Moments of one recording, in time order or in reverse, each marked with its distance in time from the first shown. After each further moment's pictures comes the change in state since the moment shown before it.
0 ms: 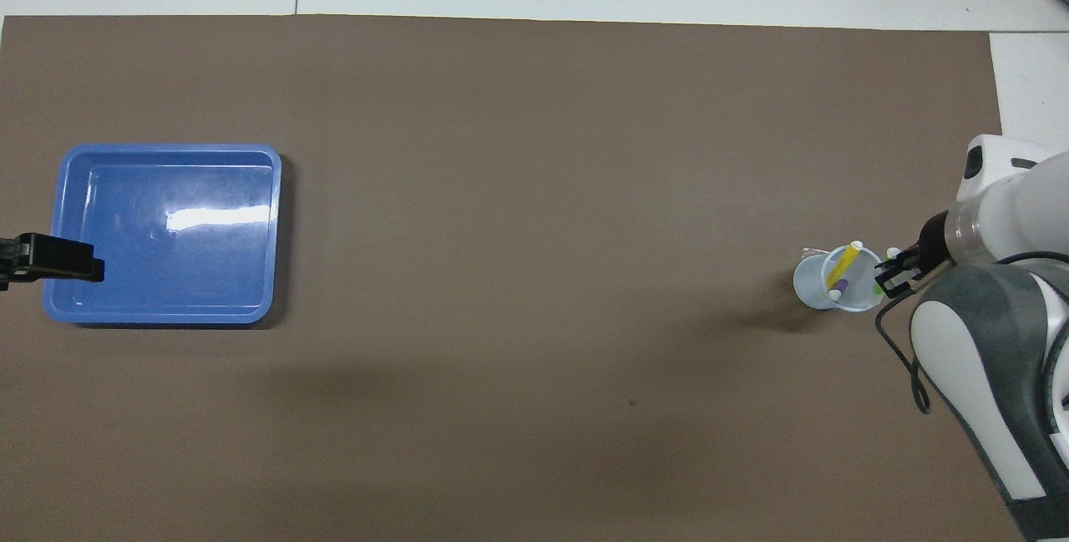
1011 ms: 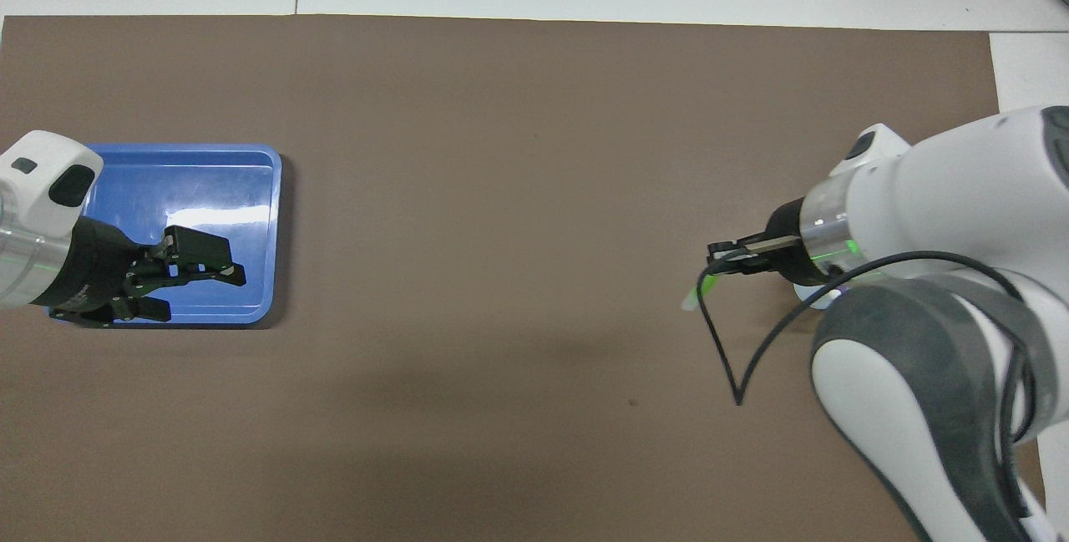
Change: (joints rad) left arm -0.087 0.002 -0.011 -0.103 -0.205 0.002 -0.266; right arm 0.172 0.006 -0.006 0.183 0.224 -0.186 0.407
